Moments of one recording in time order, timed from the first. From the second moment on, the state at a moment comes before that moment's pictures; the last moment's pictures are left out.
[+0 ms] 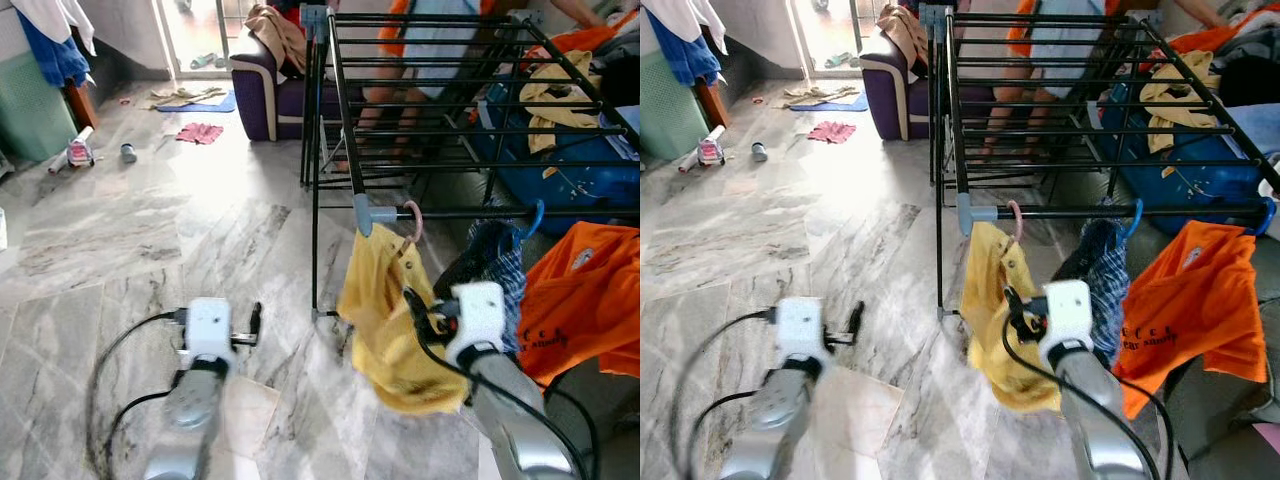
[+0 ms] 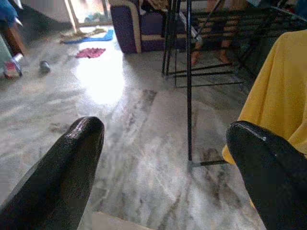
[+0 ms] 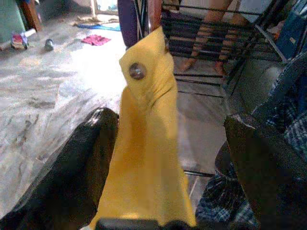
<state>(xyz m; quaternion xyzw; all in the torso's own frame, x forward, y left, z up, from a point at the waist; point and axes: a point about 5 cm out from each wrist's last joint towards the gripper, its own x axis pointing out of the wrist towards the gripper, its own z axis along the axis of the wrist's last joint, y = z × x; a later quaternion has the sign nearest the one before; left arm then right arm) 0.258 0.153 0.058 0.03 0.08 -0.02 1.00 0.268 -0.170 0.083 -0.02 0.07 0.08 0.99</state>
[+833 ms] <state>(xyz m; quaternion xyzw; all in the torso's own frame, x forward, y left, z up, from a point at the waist) 0.239 0.159 0.057 0.04 0.09 -0.03 0.99 0.246 -0.158 0.093 0.00 0.04 0.12 0.99</state>
